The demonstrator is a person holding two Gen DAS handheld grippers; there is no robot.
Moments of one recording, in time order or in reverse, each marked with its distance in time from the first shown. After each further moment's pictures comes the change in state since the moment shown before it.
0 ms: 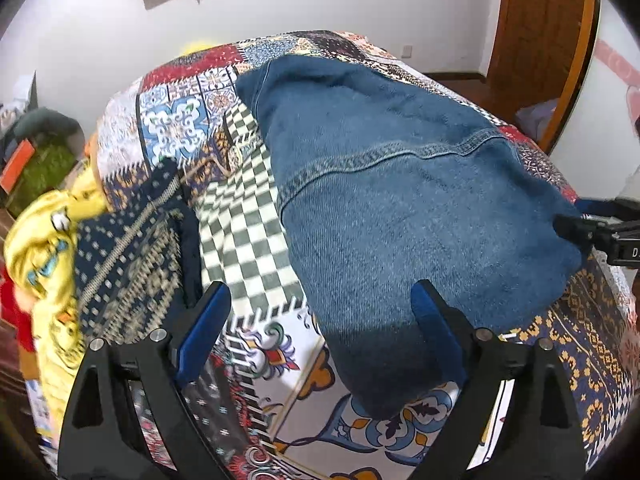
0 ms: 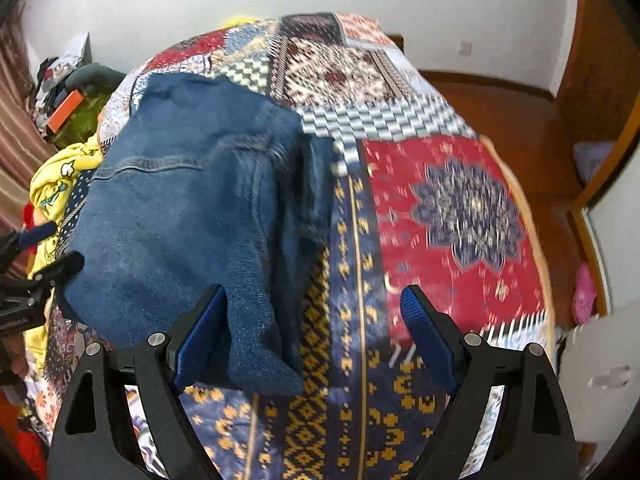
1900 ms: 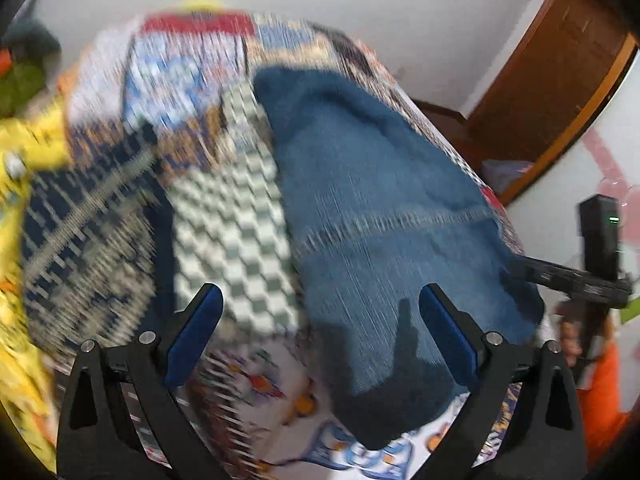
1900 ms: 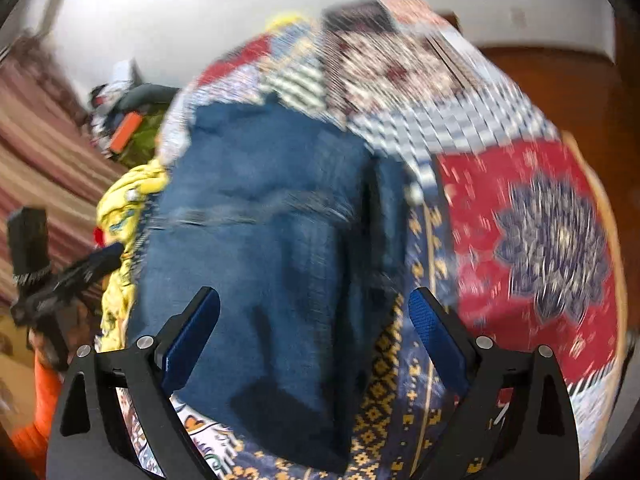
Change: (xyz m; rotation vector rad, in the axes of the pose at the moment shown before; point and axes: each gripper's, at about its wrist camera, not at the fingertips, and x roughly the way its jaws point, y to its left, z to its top) left arm 0.019 0.064 0.027 -0.247 0.066 -0.277; right arm 0.017 -0.011 0.032 0.075 0.068 0.317
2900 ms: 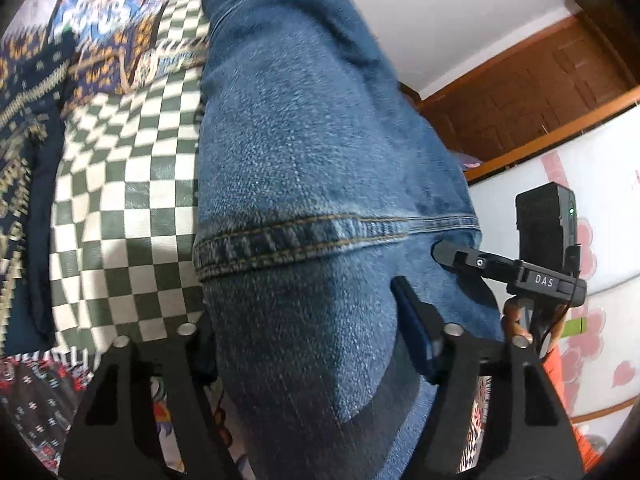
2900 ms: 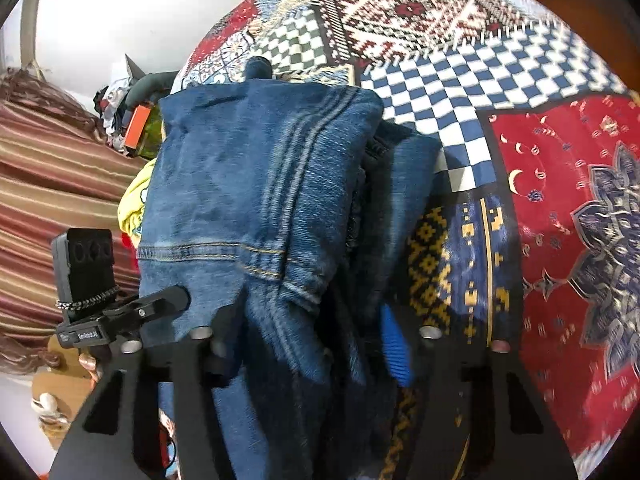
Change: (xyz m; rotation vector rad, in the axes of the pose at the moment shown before) left arm 0.061 -0.019 0.024 -0.126 0.158 -0.263; right arm 0.040 0.000 0.034 0.079 0.165 0.162
